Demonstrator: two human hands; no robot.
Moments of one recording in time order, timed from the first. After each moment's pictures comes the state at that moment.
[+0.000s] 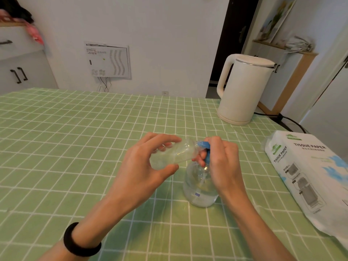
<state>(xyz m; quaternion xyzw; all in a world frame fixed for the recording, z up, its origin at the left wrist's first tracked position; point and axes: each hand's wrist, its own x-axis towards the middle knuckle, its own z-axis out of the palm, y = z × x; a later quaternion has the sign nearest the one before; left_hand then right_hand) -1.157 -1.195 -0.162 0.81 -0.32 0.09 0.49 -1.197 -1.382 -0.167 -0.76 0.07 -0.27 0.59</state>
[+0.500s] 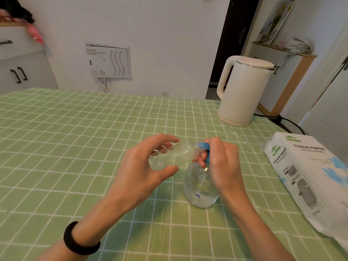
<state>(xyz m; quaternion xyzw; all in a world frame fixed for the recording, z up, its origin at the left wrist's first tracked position) -1.153 -1.193 -0.166 0.80 -0.32 0.09 0.50 -1.196 -1.384 -0.169 -0.76 0.06 -0.28 0.58</state>
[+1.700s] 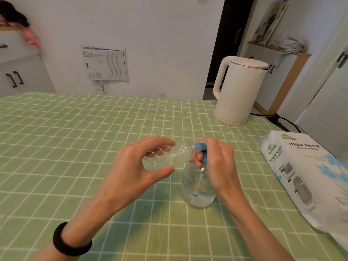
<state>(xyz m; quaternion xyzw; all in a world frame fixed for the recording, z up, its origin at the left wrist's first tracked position) -1.150 -1.185 -0.160 0.81 -0.35 0.09 0.46 -1.198 -1.384 -0.168 -0.75 0.04 -0.26 0.61</state>
